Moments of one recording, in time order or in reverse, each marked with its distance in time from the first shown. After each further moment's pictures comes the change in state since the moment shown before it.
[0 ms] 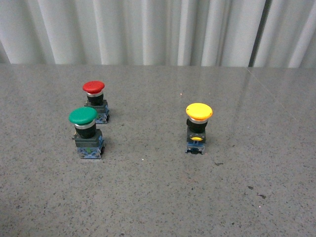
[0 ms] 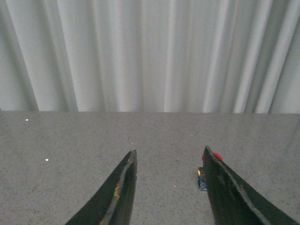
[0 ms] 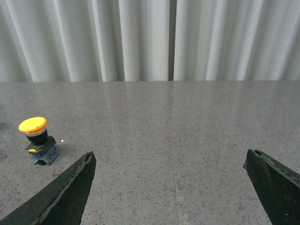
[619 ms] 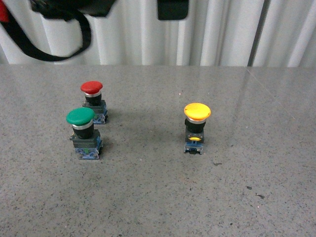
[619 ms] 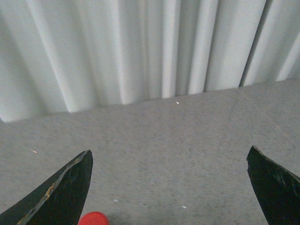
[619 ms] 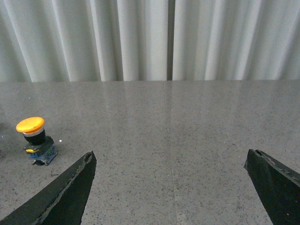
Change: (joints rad) left arm -0.294 0.968 0.607 0.177 -0.036 -0.051; right arm 0.000 0.000 0.000 0.000 0.001 0.000
